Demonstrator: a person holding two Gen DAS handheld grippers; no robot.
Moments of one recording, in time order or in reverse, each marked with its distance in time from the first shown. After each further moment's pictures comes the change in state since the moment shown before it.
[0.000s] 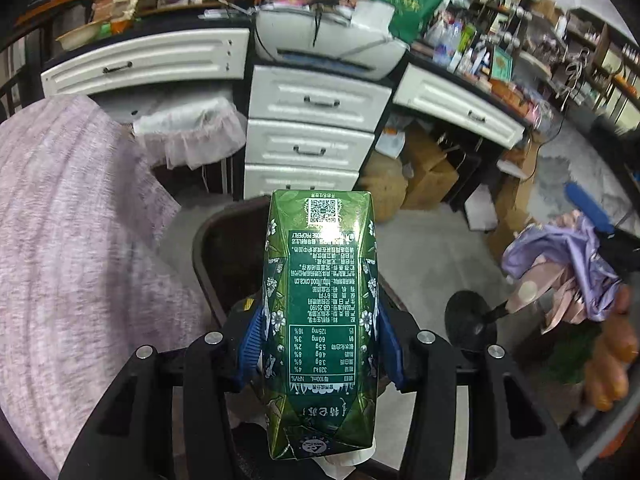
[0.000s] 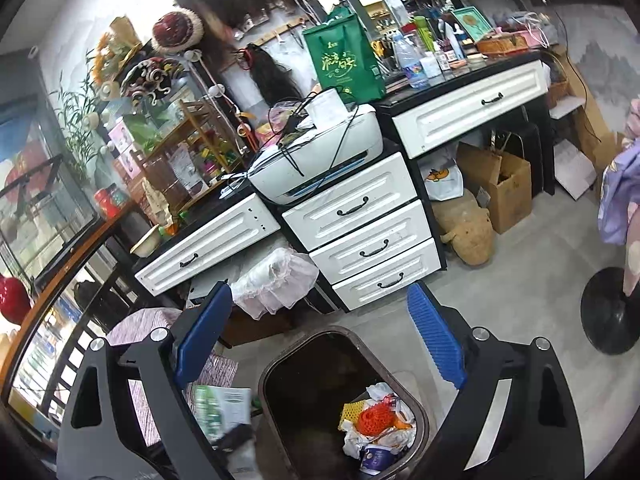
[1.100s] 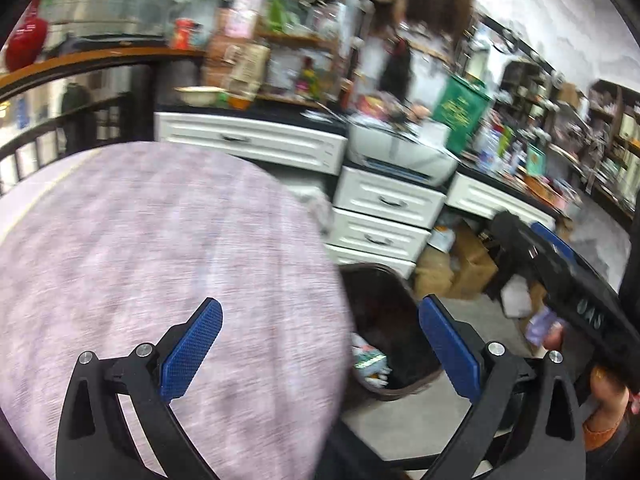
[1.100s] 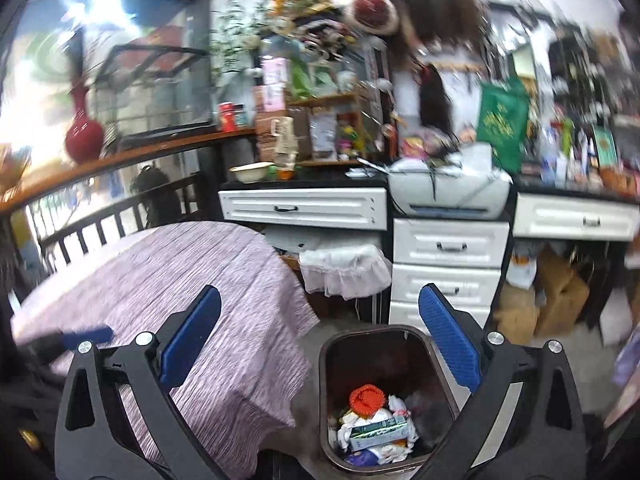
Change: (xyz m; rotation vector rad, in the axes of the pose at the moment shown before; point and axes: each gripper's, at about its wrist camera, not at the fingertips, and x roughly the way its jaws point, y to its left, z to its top) left arm -0.194 0.058 -0.085 -0.155 -0.390 0.219; right arm -0.077 0.143 -0.098 -0.568 -0.038 0.248
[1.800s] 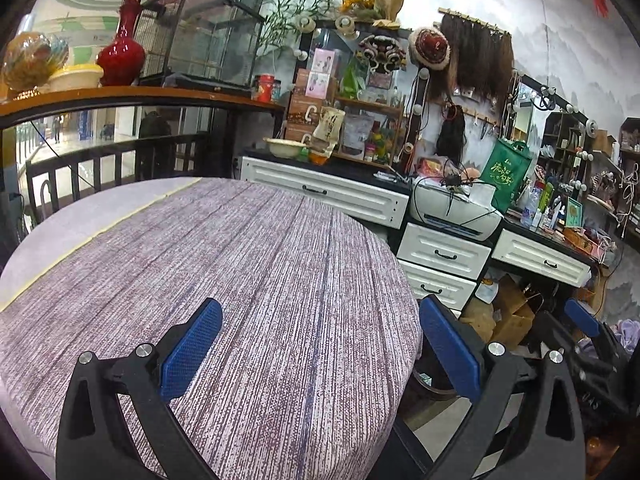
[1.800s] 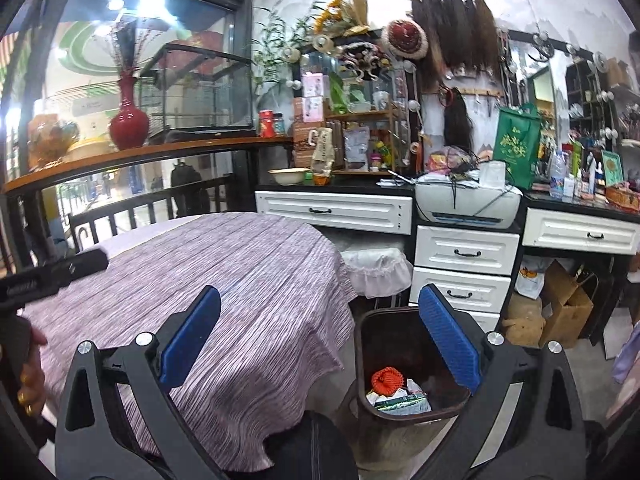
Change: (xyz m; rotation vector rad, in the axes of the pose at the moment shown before) left arm -0.117 0.044 -0.045 -0.072 -0.230 0.191; right arm -0.098 0.058 -0.062 -0.065 -0.060 0.062
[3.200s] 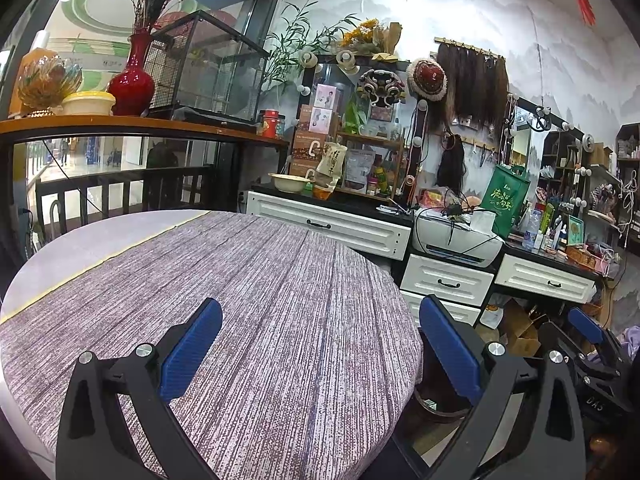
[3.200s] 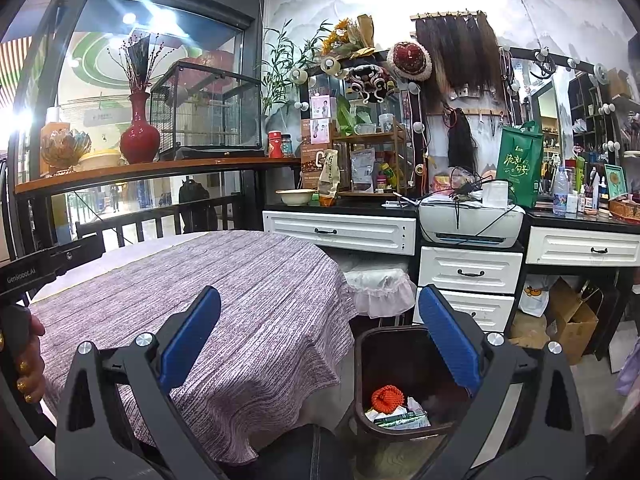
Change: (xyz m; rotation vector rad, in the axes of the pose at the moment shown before) left arm -0.017 0.003 0.000 0.011 -0.124 0.009; right arm -0.006 -0.010 0.001 -0.007 -0.075 0.028
